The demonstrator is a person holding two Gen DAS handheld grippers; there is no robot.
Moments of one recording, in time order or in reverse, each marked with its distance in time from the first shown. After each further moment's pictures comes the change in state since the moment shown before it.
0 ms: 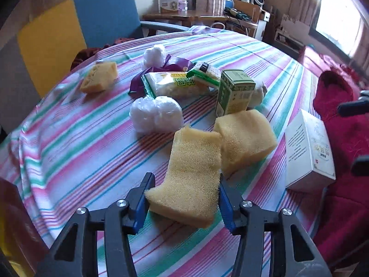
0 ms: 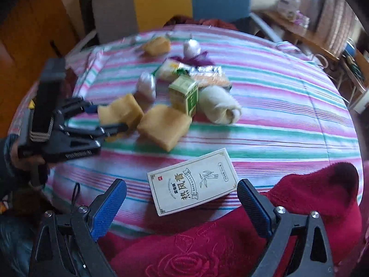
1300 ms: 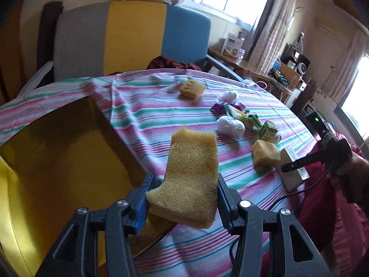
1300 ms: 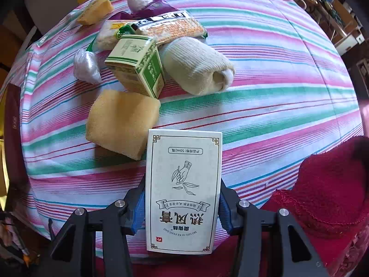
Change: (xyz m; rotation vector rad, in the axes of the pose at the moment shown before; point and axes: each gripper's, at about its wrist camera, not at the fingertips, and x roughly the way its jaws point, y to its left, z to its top) left arm -0.151 0.102 -0.116 -0.419 -0.212 0.047; right arm 0.078 -0.032 0.031 0.269 0.289 -0.127
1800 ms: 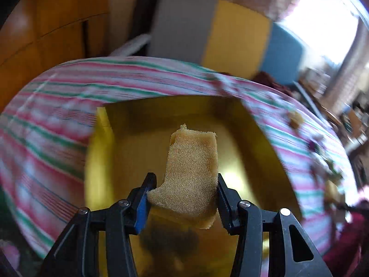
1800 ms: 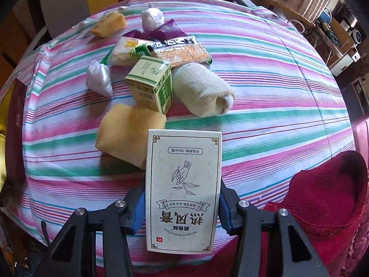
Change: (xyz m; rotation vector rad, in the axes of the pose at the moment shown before) left arm -0.060 0.174 -0.006 -0.359 -0.003 0.397; right arm -0.016 0.003 -0.014 -0.042 -0.143 -0.027
